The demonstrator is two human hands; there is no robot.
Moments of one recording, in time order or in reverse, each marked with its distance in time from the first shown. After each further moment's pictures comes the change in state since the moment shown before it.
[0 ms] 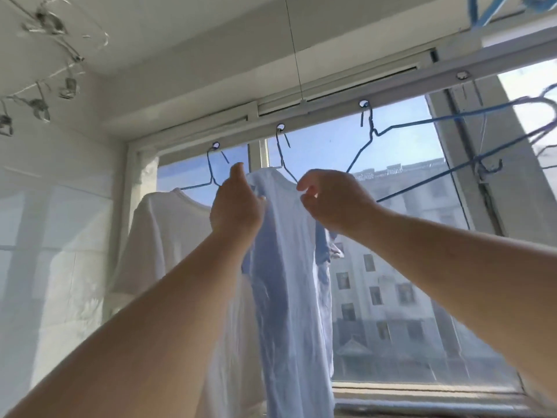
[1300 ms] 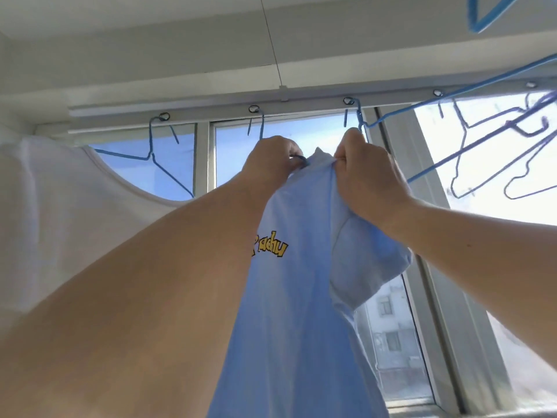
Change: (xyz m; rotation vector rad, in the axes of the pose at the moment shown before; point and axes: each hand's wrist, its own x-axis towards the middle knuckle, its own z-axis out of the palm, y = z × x) left_hand 0.072 0.081 0.057 -0.222 -0.169 0.535; right_hand 0.006 0.042 -0.057 -0.273 0.389 -0.021
